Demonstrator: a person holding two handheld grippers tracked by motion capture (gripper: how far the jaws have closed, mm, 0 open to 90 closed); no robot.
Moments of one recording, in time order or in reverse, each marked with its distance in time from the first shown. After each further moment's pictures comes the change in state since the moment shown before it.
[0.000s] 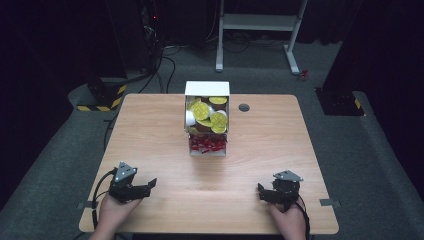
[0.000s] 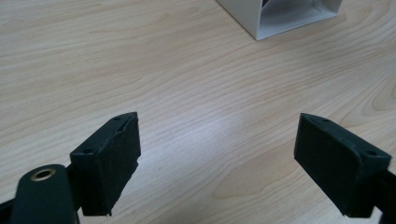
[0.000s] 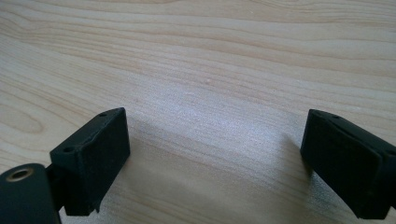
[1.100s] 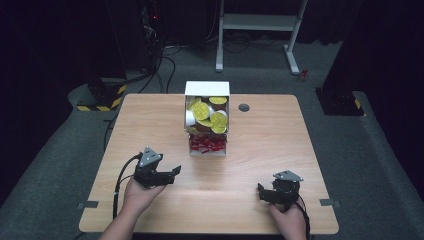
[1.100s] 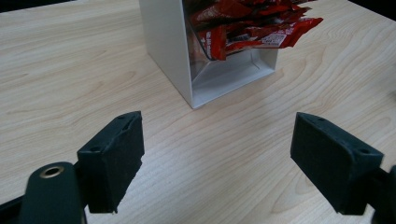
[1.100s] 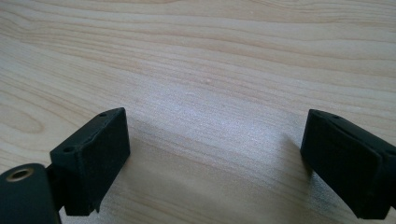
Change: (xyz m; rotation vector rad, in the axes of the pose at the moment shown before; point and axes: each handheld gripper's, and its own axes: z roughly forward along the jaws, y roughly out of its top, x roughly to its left) left arm -0.043 0.058 0.030 -0.069 -0.105 0.041; right arm 0.000 0.000 0.000 0.000 0.000 0.000
